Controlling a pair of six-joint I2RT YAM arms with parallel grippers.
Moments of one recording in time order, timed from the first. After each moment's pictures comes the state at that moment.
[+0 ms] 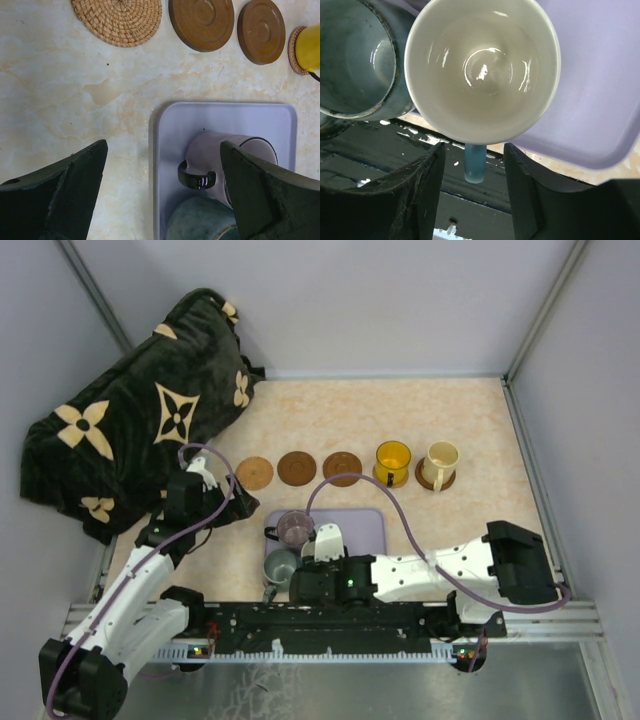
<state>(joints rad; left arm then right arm) -0.29 0.81 0.53 -0.34 0.09 -0.53 1.56 1.48 1.00 -0.74 0.61 1.16</state>
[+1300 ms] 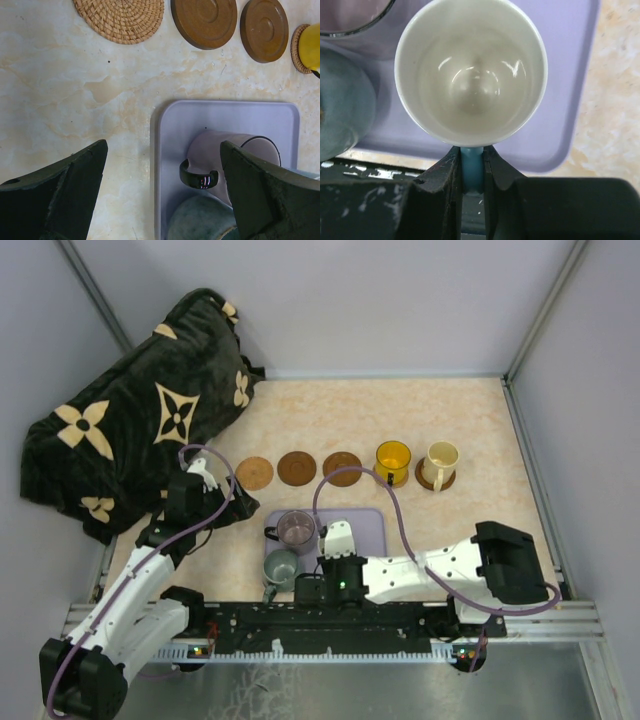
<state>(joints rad) -0.29 0.81 0.52 -0.34 0.09 -0.53 1.57 1.53 1.02 -0.93 0.79 1.30</state>
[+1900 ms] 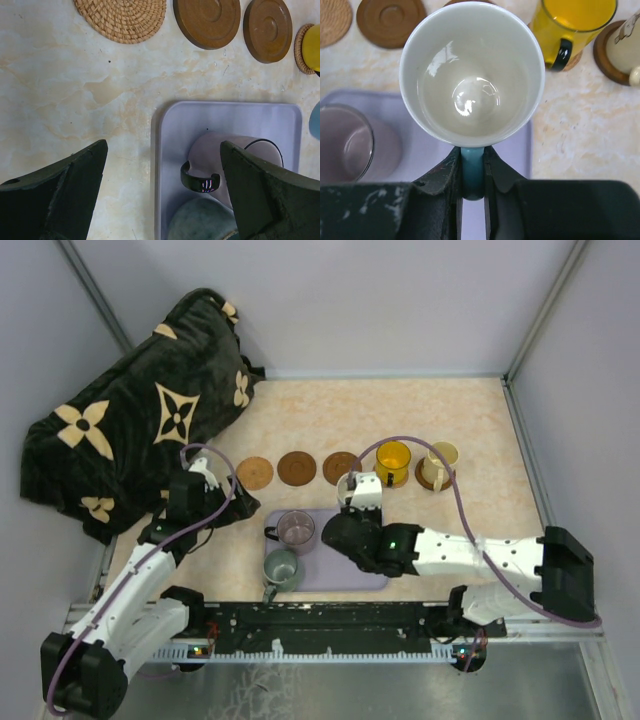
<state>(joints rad) -0.29 0.83 0.52 -0.33 0.09 -0.53 1.30 1.26 0.87 -0.56 0.97 0.85</state>
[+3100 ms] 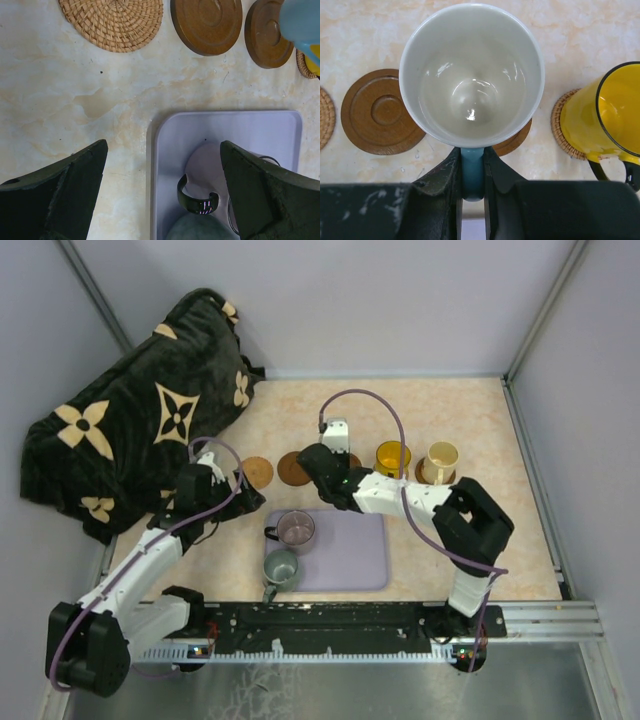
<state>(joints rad) -0.29 0.98 0.54 -0.23 0.11 -0.54 0.91 1.74 1.18 -0.14 0.79 0.50</state>
